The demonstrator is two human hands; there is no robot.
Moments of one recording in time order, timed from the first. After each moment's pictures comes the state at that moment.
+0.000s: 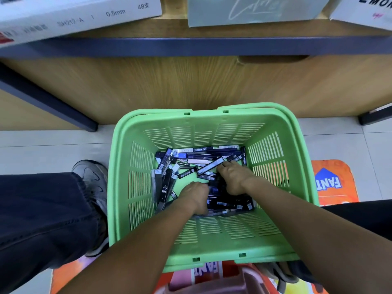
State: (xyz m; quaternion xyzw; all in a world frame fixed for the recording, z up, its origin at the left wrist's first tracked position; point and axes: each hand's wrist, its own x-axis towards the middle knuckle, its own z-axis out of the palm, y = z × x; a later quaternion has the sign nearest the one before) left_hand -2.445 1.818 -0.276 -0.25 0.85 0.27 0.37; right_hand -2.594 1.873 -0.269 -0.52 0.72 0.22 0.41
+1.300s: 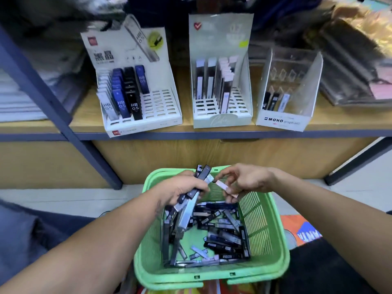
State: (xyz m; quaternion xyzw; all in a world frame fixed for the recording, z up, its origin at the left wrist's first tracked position) left_hand -2.456 1.732 -0.087 -0.41 0.57 0.71 0.09; right_hand -2.638 1.857 -0.064 -0.35 0.65 -0.23 0.63
